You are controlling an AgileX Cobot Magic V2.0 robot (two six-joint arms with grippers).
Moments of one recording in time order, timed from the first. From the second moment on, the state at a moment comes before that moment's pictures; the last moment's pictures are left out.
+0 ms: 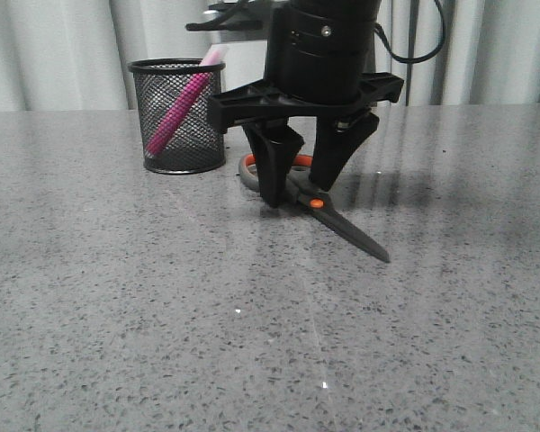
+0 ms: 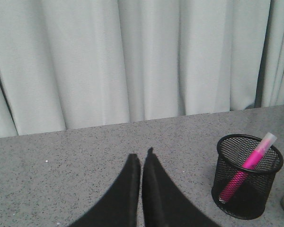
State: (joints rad) left arm 0.16 0.75 -0.67 -1.29 0.39 1.35; right arm 0.60 1.90 -1.57 0.00 1.00 0.01
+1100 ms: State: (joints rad) left arm 0.16 0.75 -0.67 -1.29 0.39 1.35; right arm 0.60 1.54 -1.23 0.00 -0.18 0.00
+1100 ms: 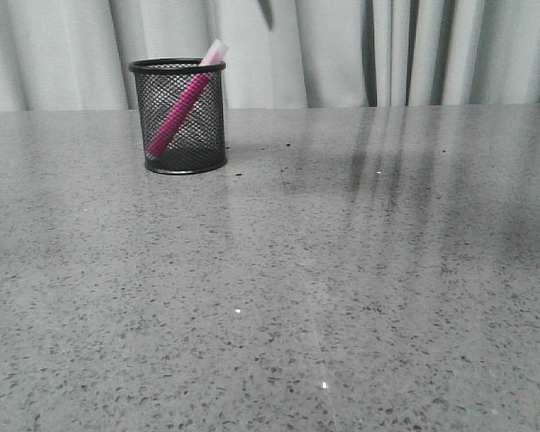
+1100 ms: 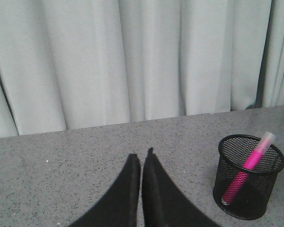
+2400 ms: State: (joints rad) left arm 0.16 0.75 -0.67 -1.29 0.39 1.35; right arm 0.64 1.90 -1.33 0.00 -0.46 0.00
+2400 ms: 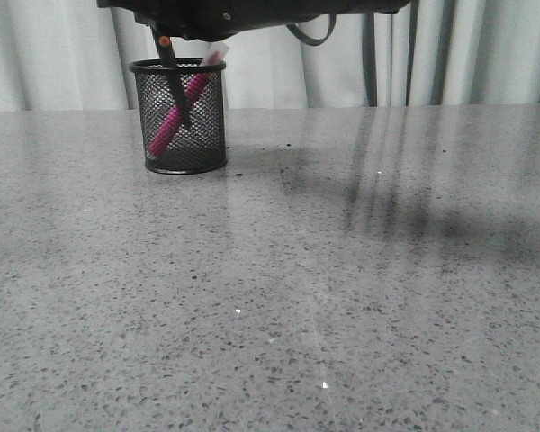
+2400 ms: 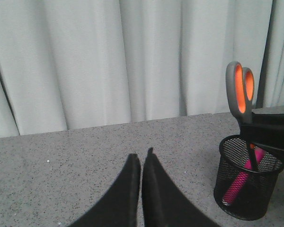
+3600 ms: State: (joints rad) left arm 0.16 0.75 -0.67 -1.29 0.39 1.35; right arm 0.64 1.91 -1.26 0.00 -0.48 0.00
